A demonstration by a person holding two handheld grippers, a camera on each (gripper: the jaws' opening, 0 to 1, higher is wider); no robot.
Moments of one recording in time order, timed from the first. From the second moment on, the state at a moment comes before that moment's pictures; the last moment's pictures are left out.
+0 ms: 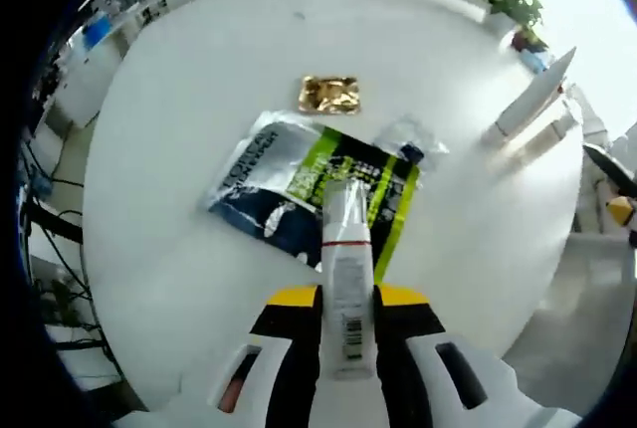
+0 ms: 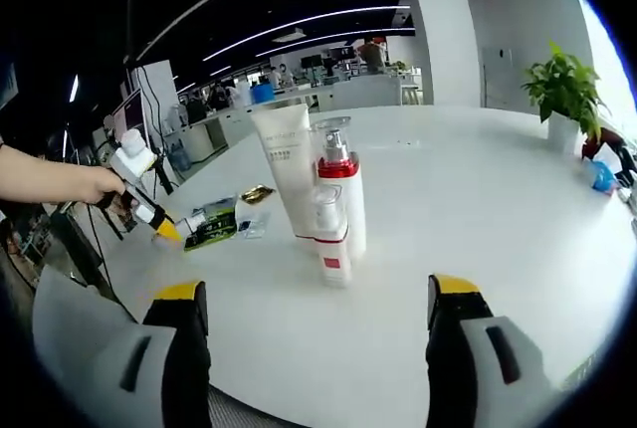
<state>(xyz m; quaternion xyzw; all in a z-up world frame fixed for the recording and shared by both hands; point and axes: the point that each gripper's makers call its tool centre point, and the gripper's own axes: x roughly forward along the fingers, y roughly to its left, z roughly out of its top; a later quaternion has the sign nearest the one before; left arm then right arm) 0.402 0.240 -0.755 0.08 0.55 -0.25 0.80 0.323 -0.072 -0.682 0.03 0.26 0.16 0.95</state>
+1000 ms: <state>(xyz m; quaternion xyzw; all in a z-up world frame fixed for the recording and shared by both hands) 0.347 0.113 -0.626 -0.30 0.38 -0.40 0.78 0.317 -0.066 -0.639 0.20 0.20 0.17 0.94</state>
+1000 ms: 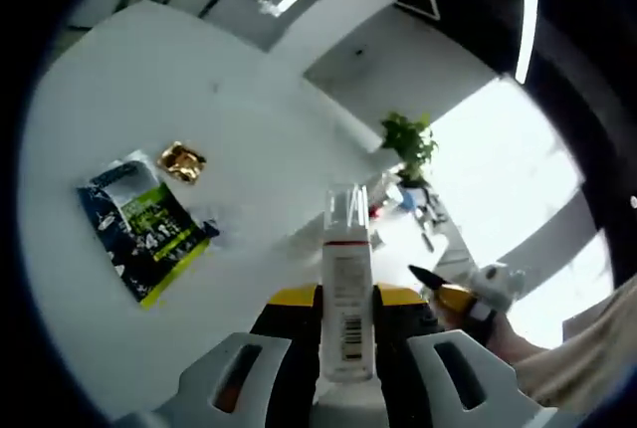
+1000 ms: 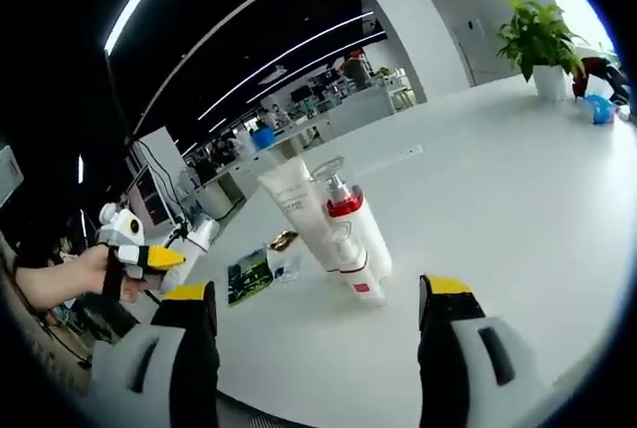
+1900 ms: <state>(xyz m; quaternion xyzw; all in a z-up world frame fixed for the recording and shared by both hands) 0.291 0.045 -0.562 -0.37 0.31 -0.55 0.69 0.319 0.037 -0.562 0.41 0.16 0.44 0.79</state>
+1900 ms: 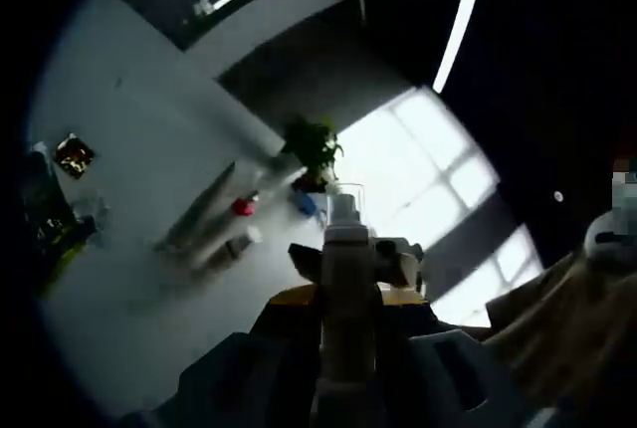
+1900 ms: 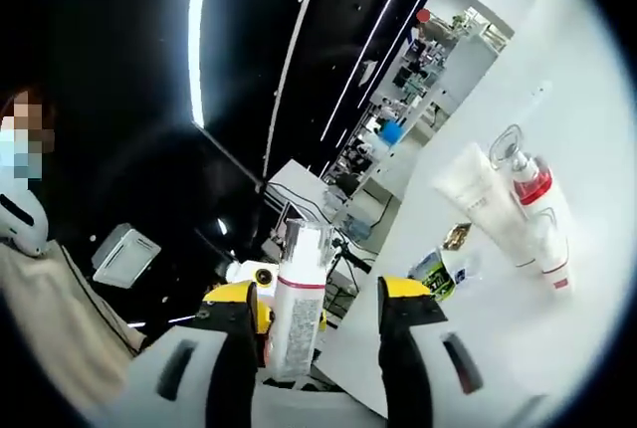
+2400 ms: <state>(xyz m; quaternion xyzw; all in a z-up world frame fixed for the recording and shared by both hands) 0.278 0.012 -0.570 -0.37 0.33 -0.54 0.68 0.303 0.021 -0.555 0.40 0.16 0.46 0.78</state>
